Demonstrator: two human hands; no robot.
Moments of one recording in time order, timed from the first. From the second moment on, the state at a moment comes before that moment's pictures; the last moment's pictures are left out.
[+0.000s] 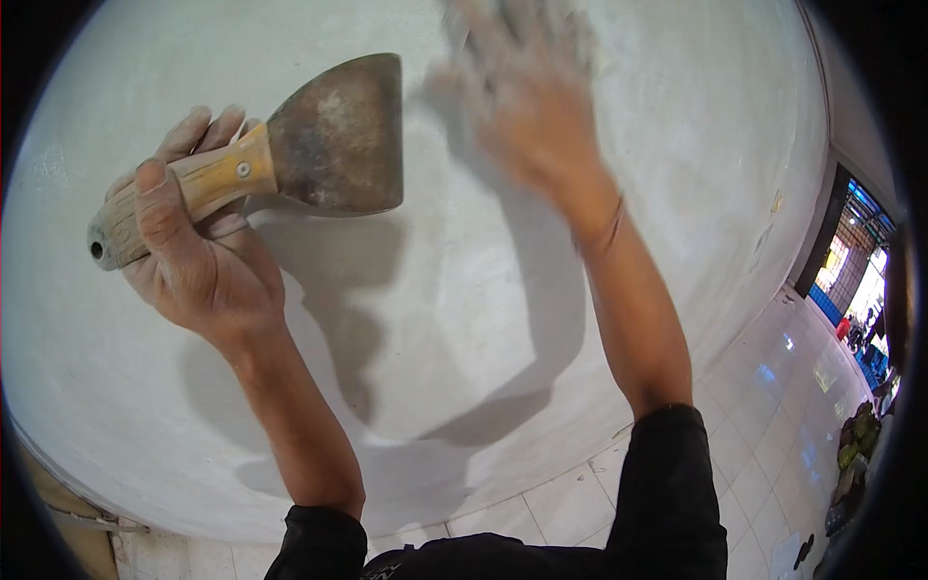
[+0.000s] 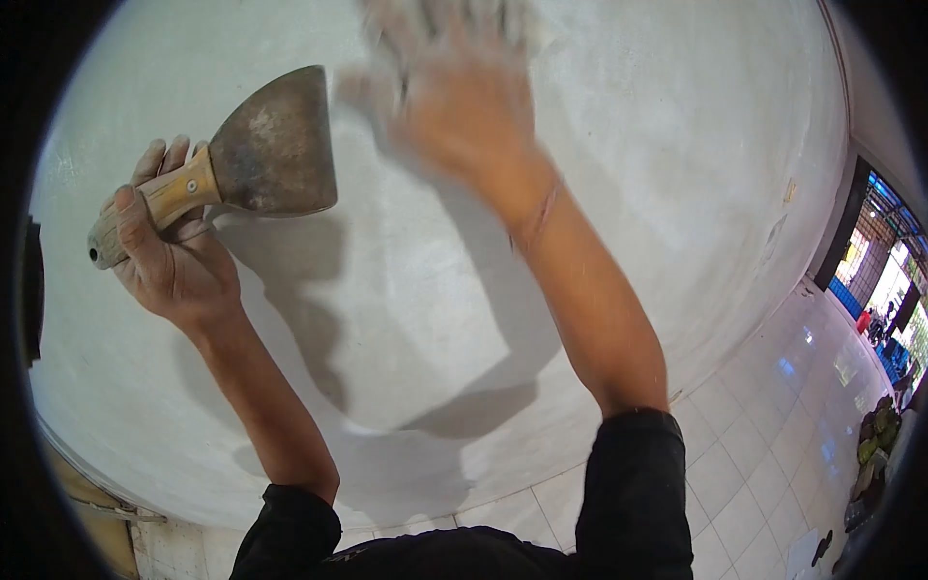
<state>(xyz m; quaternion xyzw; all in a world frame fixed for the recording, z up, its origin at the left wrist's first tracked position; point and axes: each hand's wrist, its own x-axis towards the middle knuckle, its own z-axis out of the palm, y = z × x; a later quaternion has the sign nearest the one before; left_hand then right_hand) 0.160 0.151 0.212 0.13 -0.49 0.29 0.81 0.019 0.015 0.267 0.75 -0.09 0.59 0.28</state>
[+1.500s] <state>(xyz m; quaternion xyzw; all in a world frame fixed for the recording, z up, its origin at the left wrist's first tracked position) 0.131 0.120 0.212 0.14 -0.50 0.27 0.81 -0.045 -0.106 0.202 0.60 -0.28 0.74 0.11</state>
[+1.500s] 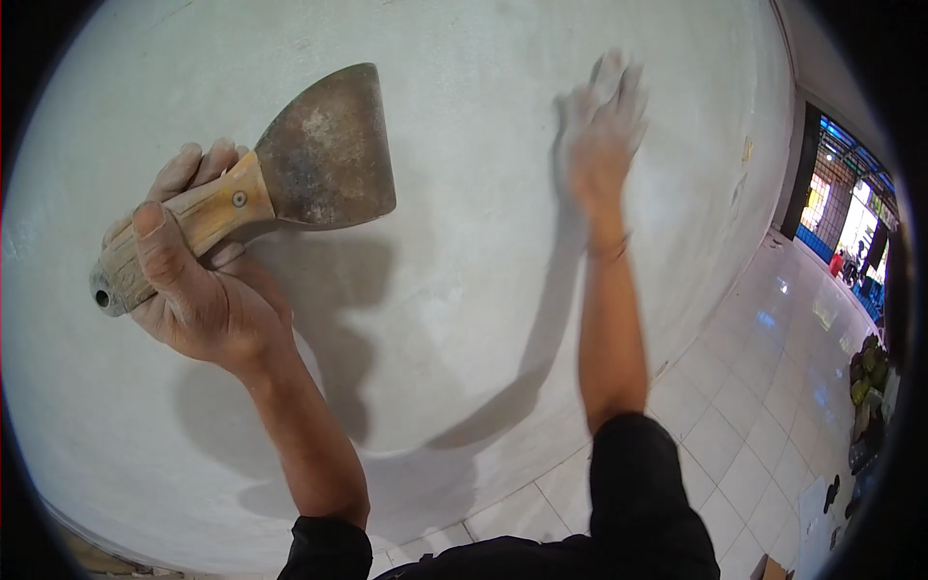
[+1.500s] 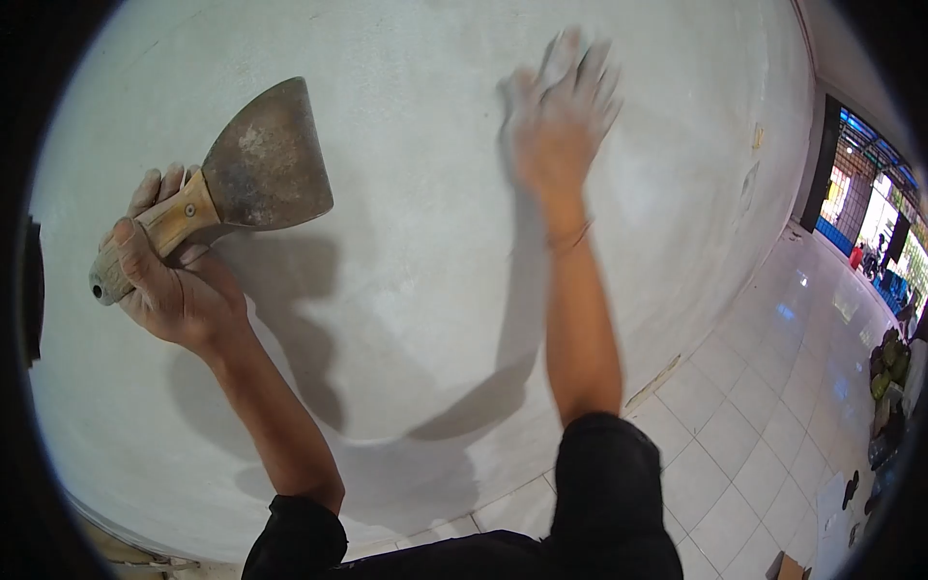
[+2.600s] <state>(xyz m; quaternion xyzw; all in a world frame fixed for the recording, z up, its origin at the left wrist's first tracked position) 0.042 0.027 0.184 0.12 -0.50 0.21 0.83 -0.065 -0.104 0.137 0.69 -0.21 0.68 0.12</state>
